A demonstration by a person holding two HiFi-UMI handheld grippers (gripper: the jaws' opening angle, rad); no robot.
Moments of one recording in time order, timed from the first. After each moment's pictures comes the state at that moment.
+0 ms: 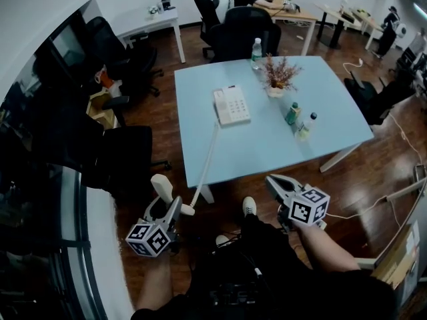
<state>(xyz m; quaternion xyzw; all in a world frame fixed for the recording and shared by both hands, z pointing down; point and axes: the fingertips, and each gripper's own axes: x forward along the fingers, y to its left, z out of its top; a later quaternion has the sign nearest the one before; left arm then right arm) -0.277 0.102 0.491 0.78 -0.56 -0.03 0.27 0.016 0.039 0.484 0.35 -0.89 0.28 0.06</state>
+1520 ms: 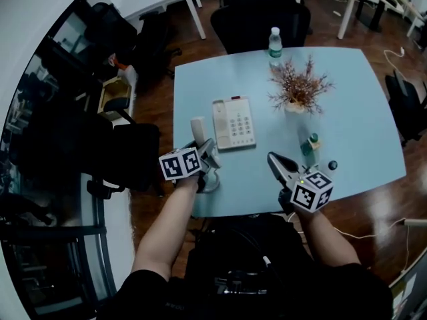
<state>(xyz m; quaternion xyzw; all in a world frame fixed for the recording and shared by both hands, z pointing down) -0.169 -0.294 0.586 0.70 -0.59 0.09 0.39 0.055 -0.246 0.514 0.28 -0.90 0.32 0.00</state>
